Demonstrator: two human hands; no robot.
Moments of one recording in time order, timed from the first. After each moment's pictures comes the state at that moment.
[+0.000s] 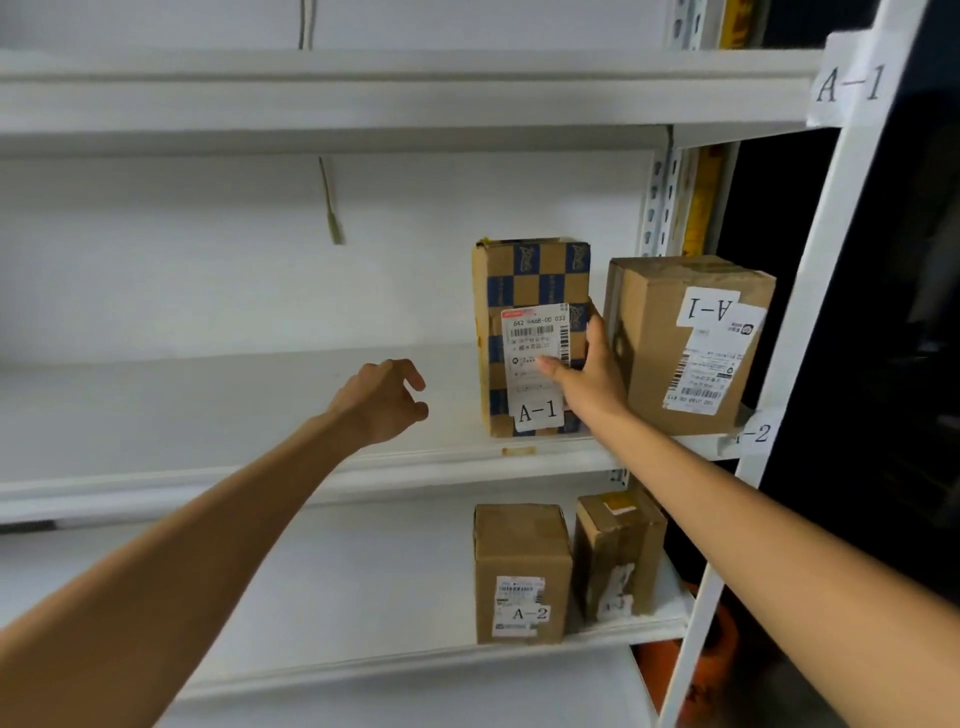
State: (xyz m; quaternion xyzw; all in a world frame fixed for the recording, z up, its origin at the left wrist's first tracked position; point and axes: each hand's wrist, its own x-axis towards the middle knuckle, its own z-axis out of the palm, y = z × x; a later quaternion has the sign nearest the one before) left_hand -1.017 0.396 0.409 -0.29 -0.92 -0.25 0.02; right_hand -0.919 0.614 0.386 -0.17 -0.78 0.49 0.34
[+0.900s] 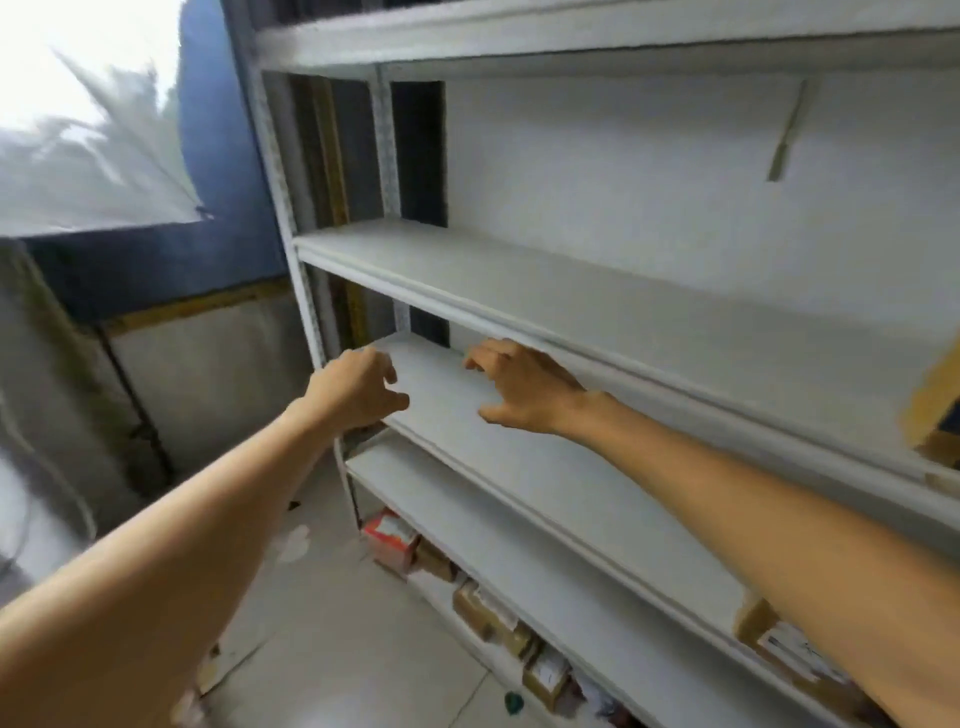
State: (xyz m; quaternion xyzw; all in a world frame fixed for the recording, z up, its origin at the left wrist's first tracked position) left_hand -0.905 0.034 0.357 0.13 -0.98 -0.13 0.07; right_hand -0.963 0.233 0.363 0.42 -0.90 0.08 0.10
